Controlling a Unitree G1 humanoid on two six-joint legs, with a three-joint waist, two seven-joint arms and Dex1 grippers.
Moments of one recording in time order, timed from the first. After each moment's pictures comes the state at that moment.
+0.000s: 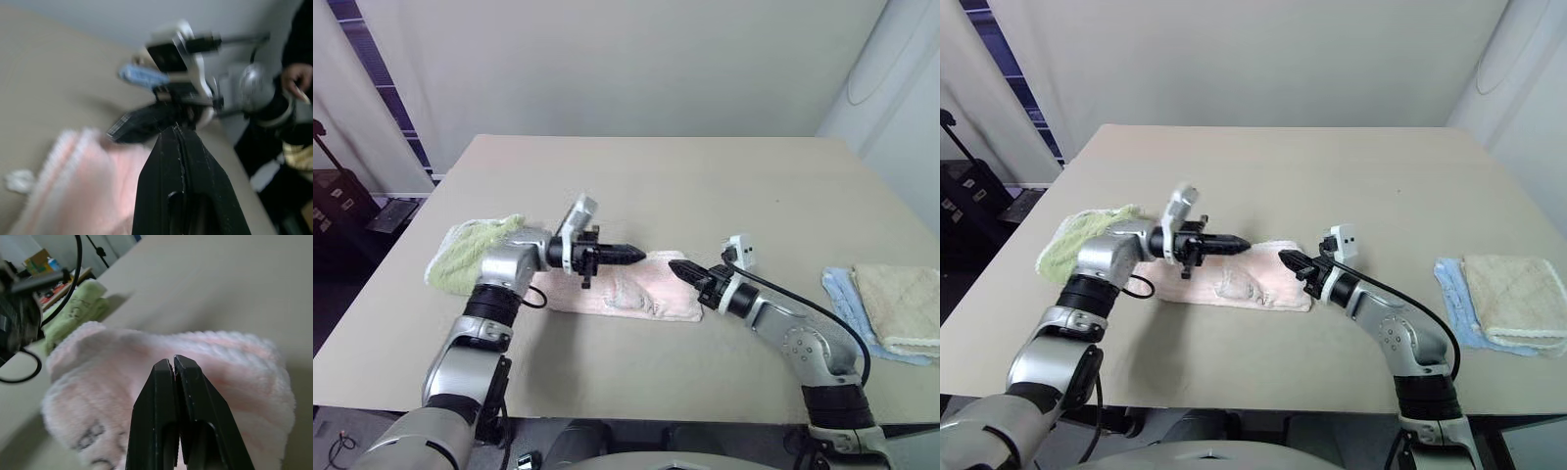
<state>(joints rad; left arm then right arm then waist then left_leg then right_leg) -0.71 0.29 -0.16 0.58 -0.36 0.38 -1.47 -0.20 -0.33 -0.04 -0.10 0.67 0.73 0.50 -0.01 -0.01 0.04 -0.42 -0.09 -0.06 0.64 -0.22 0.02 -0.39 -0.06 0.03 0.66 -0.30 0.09</state>
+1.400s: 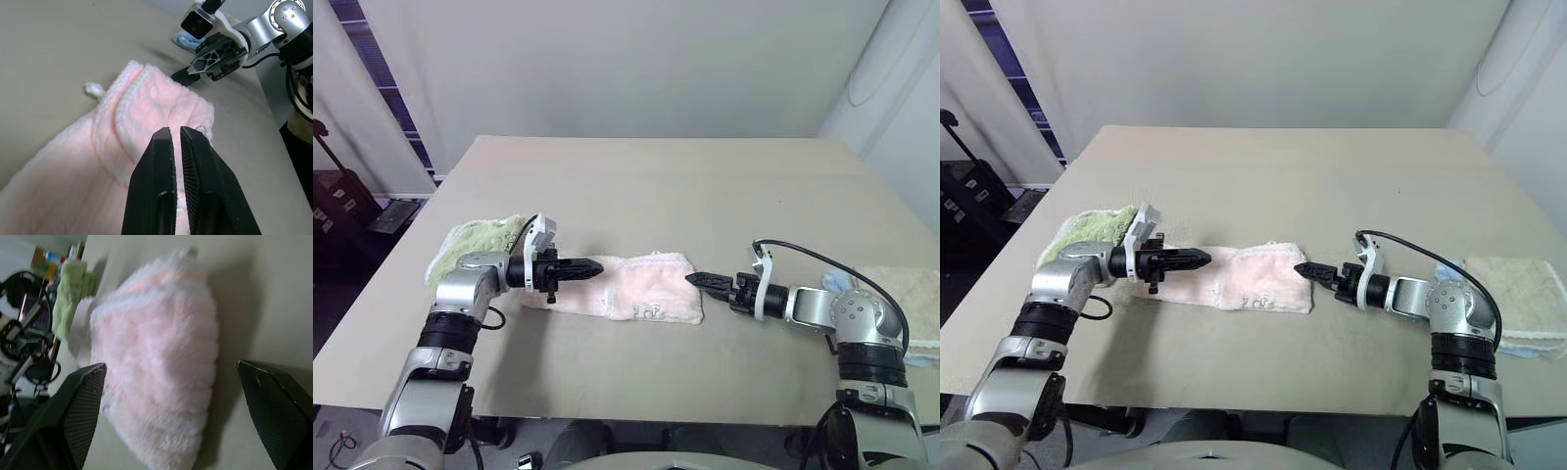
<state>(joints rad) -0.51 0.52 -0.03 0.39 -0.39 0.48 -1.39 -0.38 -0.45 -0.27 0.17 0.89 1.38 0.53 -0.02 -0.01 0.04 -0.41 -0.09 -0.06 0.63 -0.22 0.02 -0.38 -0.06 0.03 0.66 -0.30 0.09</state>
